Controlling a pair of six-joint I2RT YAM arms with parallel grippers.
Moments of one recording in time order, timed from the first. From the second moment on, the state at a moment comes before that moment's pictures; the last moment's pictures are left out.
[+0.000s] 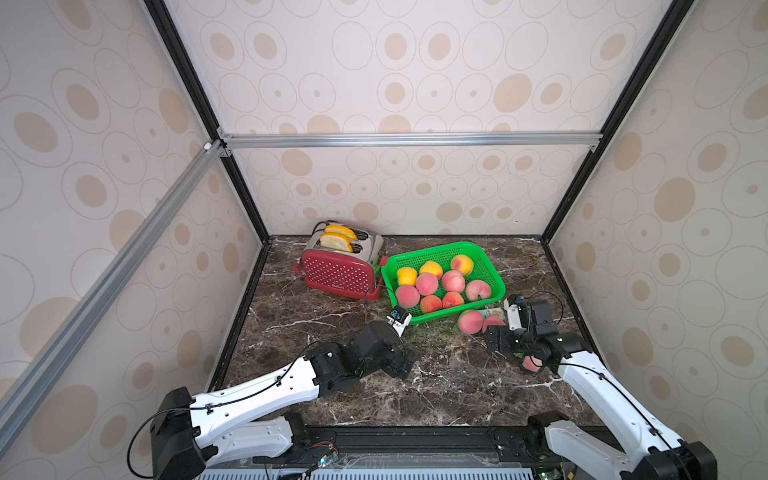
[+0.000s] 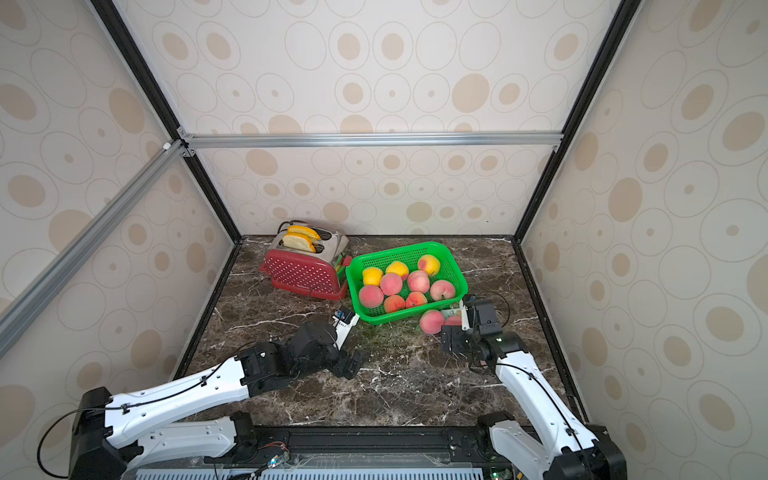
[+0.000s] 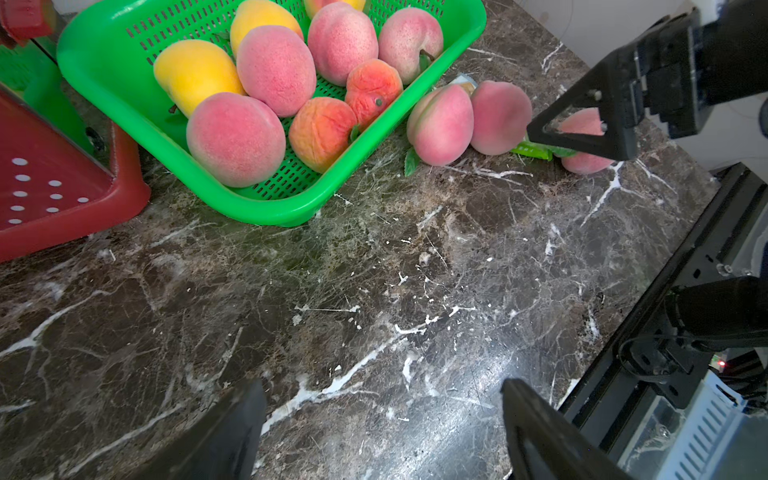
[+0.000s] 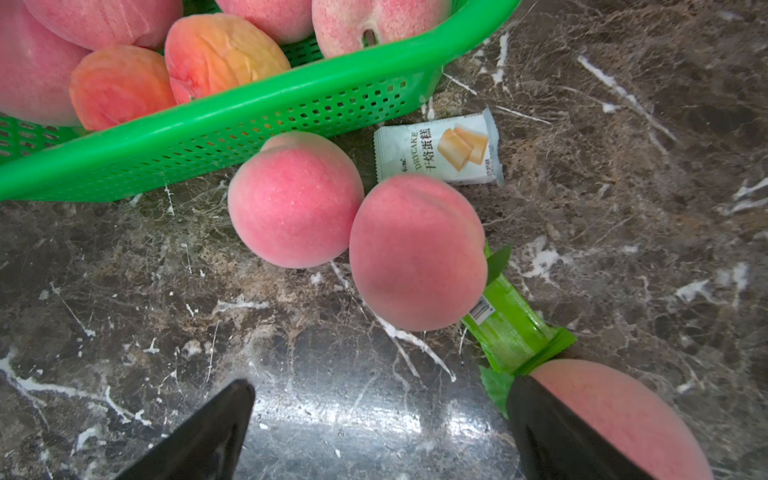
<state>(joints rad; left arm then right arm) -1.05 1.09 0.83 -0.46 -0.20 -0.37 0.29 0.99 0.66 -0.64 -0.01 0.18</state>
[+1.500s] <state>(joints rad) -1.05 1.08 0.79 -0.41 -0.18 -0.38 0.11 1.33 0.69 -0.42 -0.17 0.13</state>
